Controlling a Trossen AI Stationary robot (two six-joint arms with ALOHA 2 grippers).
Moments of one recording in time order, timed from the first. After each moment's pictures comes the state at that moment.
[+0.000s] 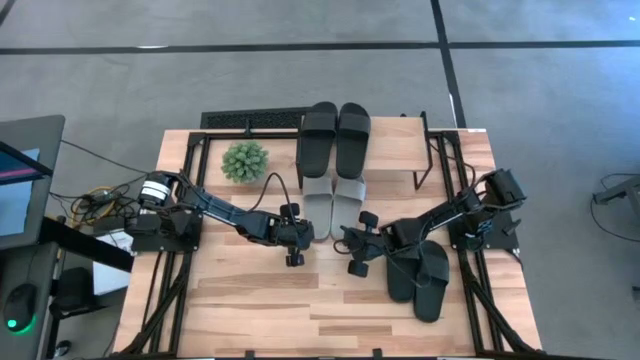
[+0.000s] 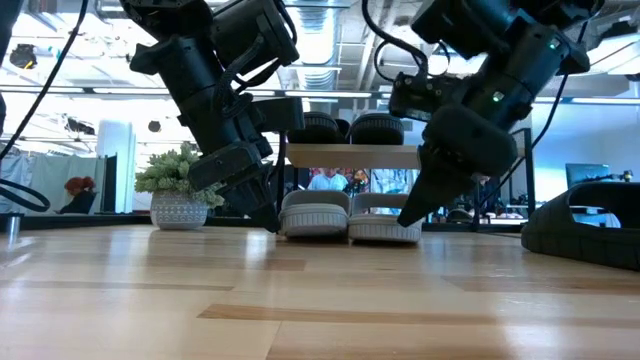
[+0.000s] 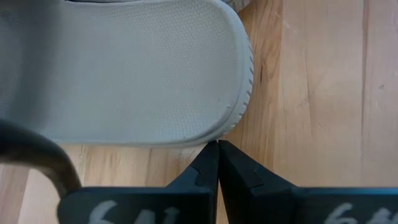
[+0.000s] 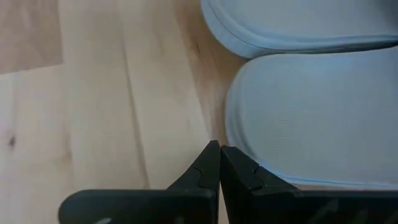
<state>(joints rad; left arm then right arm) -0.16 1.80 0.96 -0.21 -0.33 -0.15 0.29 1.74 0.86 -0.13 0.34 0.37</state>
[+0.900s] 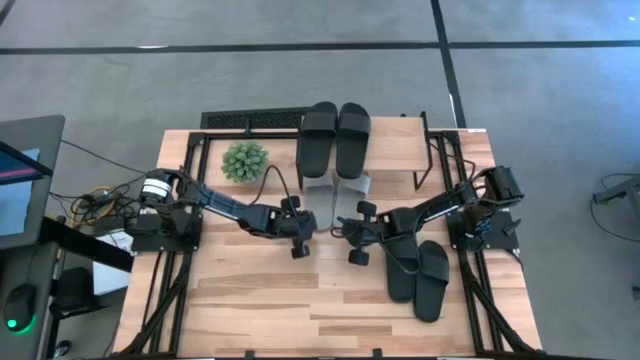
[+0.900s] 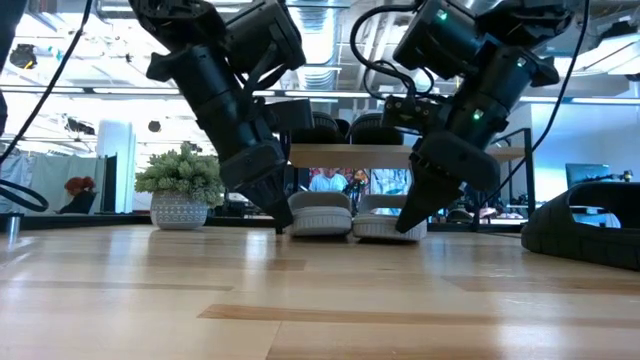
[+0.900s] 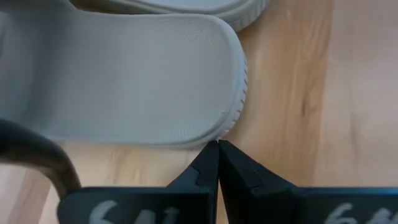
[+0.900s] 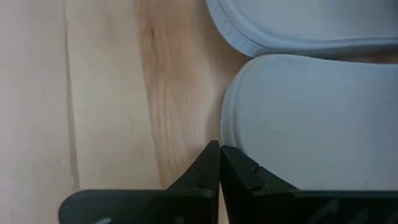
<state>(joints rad) -0.10 1.80 0.96 -0.16 -0.35 -0.17 0.18 1.74 0.86 -0.17 0.28 0.21</state>
